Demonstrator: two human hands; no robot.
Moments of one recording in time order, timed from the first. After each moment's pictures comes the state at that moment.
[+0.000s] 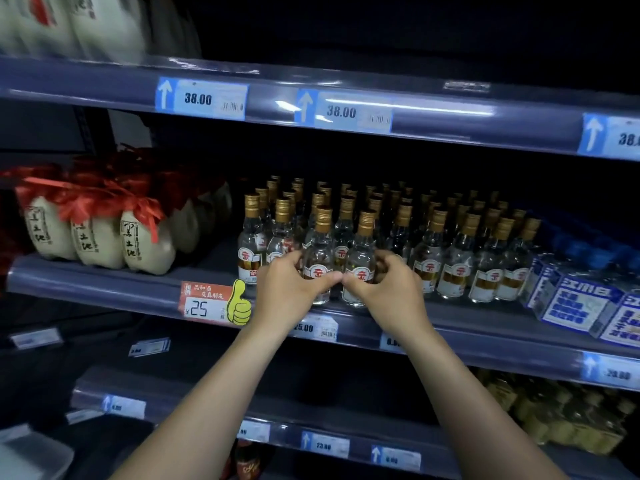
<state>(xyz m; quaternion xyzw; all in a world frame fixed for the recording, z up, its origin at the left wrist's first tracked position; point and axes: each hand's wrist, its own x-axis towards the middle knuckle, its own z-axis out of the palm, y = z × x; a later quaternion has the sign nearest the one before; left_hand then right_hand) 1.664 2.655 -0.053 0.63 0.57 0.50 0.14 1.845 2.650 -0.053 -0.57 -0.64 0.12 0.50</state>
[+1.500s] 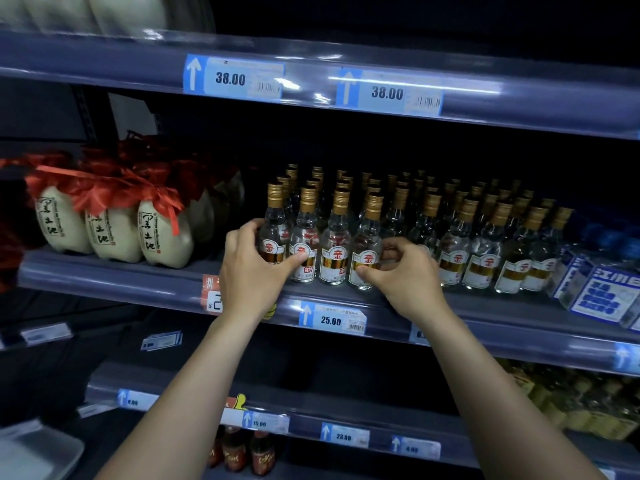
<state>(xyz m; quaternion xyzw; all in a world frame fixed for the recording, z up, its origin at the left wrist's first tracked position) 1.581 2.687 -0.079 0.57 0.58 0.58 0.05 1.826 2.671 -0.051 -0.61 -0.64 0.13 0.46</state>
